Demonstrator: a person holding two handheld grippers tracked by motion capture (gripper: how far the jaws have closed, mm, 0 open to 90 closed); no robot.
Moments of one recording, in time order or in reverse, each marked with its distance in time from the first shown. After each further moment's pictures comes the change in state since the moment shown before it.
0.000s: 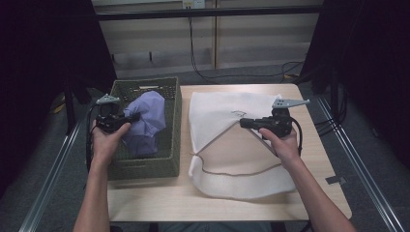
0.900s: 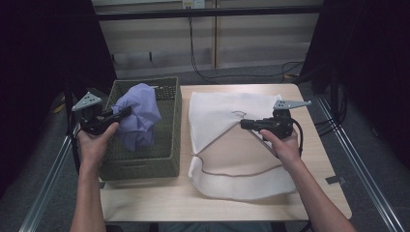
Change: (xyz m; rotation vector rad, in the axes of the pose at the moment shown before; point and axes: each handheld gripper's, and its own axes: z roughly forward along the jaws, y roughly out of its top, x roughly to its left) left arm -0.004 0.005 -0.048 -0.218 -0.059 0.061; right arm 0.003 -0.002 -0.003 -0.008 0.005 0.000
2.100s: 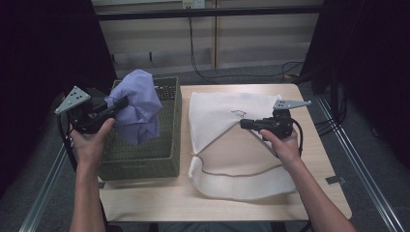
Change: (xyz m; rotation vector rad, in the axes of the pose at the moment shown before) left arm -0.031 0.029 -0.034 -0.185 -0.007 0.057; right arm 0.001 0.001 0.000 -0.004 0.002 -0.011
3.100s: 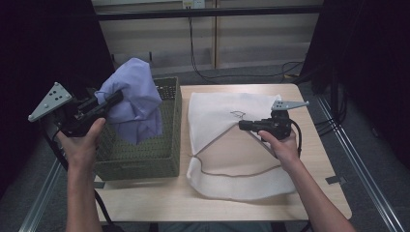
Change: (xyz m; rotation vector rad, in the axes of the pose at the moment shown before) left arm -0.028 0.032 -0.033 -0.137 -0.075 0.048; right arm 0.002 -0.001 0.003 0.012 0.010 -0.004
